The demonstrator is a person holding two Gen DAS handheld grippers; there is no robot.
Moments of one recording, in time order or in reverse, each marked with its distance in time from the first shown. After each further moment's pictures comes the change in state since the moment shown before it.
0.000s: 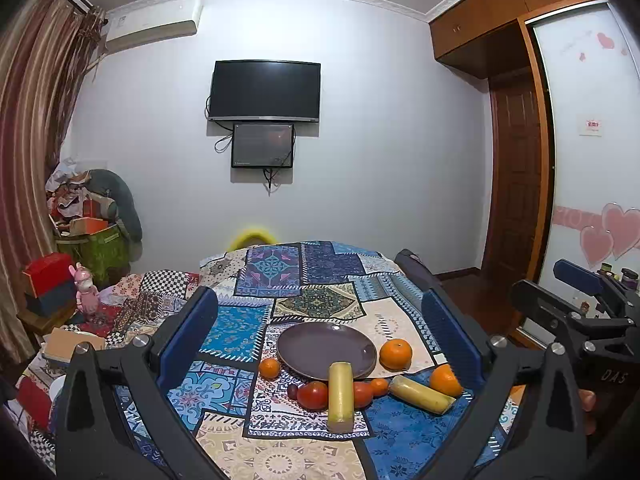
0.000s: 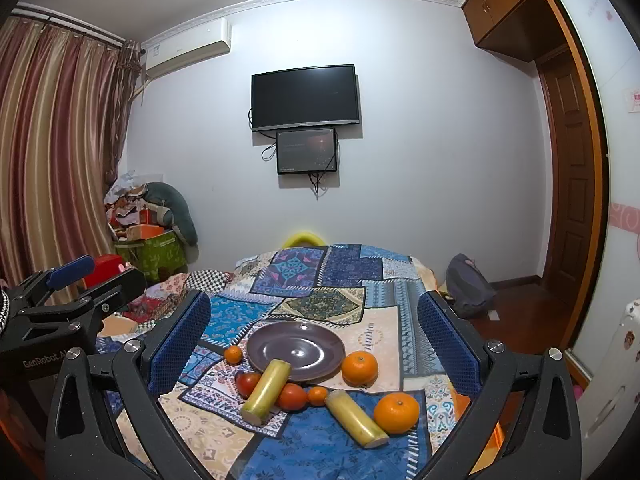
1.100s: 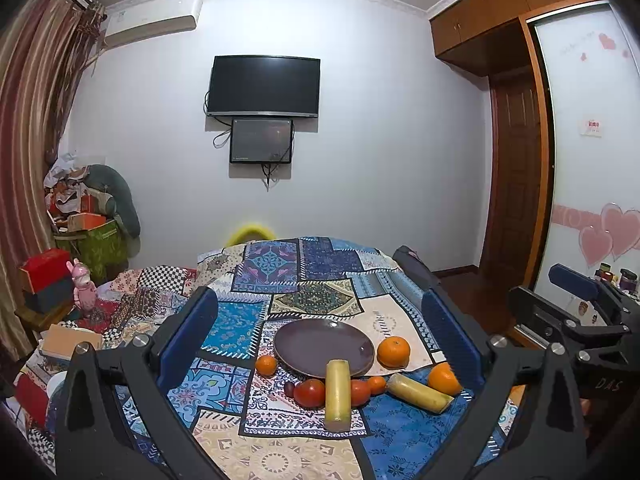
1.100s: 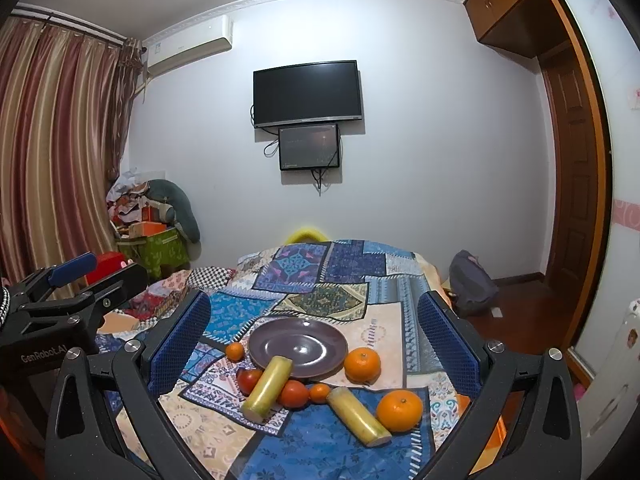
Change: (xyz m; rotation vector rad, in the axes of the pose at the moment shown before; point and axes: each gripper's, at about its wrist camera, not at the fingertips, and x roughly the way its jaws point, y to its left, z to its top) left arm 0.006 0.000 -0.003 -0.010 0.017 -0.012; right arm 0.006 -0.005 -0.004 0.008 0.020 0.016
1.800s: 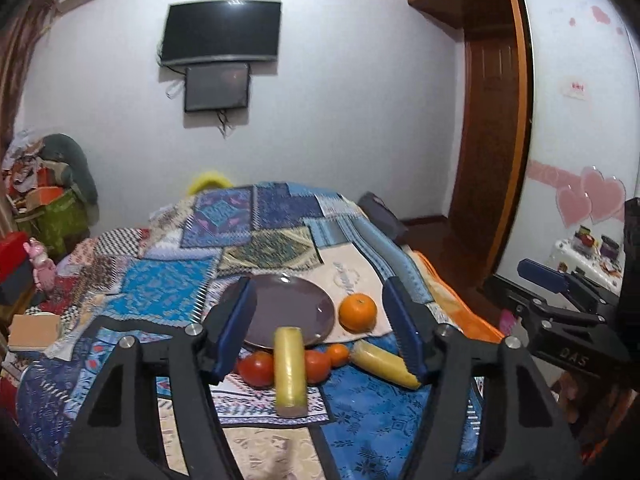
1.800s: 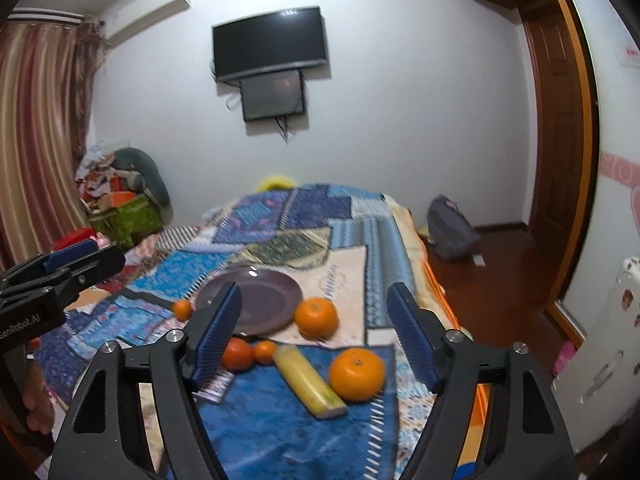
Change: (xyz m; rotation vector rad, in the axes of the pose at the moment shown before) left arm 0.082 -0.034 -0.023 0.037 0.226 -0.144; right arm 0.041 -0.072 -0.037 0.078 0.213 -0.089
